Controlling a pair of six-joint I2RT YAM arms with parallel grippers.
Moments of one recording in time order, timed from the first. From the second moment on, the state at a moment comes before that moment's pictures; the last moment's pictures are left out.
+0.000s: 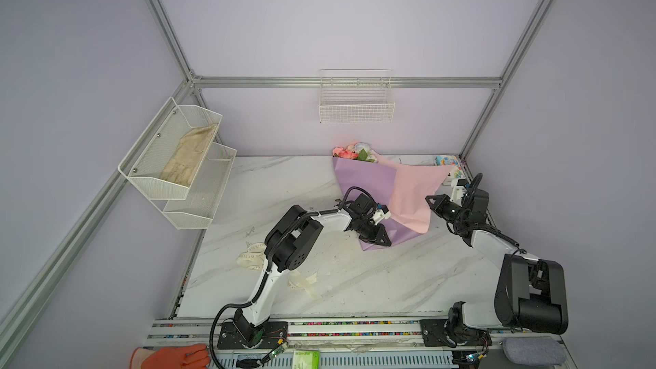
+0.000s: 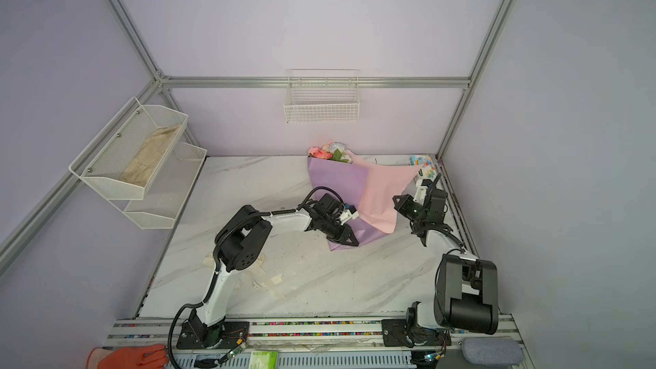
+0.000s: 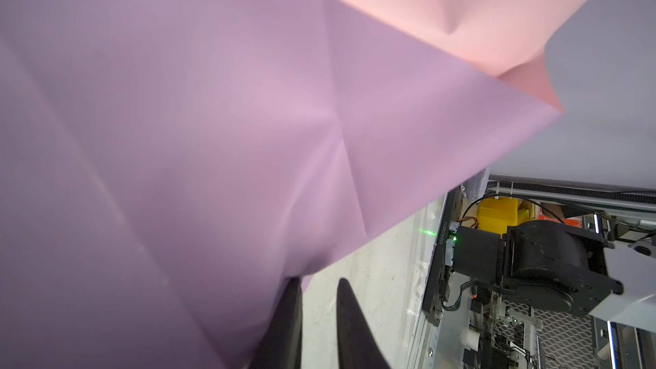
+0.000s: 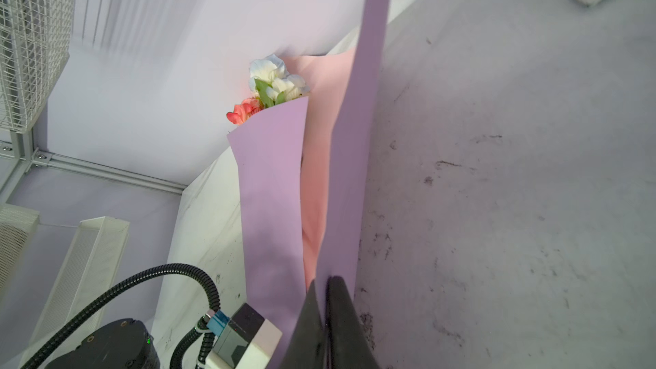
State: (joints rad) left arm -0.75 2.25 1.53 -0.25 0.77 -0.44; right arm -0.11 1.37 0.72 0.16 -0.48 0.60
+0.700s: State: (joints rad) left arm -0.72 2.25 1.51 -0.16 0.73 -0.56; right arm 0.01 1.36 0.81 0.01 -0.33 0.57
